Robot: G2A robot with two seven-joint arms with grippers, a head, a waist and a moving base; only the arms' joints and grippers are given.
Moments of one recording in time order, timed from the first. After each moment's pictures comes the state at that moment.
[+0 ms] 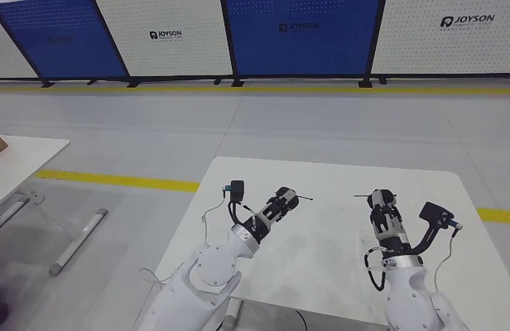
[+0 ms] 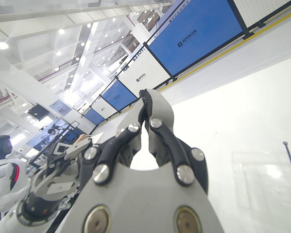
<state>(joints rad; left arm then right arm) 1.48 -1.21 -1.17 -1.89 -0.03 0.06 -0.12 -1.54 -1.26 1.21 -1.92 -0.57 0.16 -0.08</state>
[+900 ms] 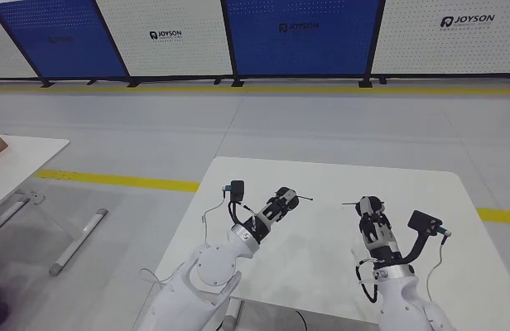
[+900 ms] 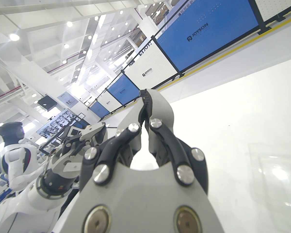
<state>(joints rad) 1.48 -1.21 -1.17 -1.90 -0.03 0.06 -0.12 -1.59 -1.27 1.18 -1.97 -0.62 0.12 -0.07</state>
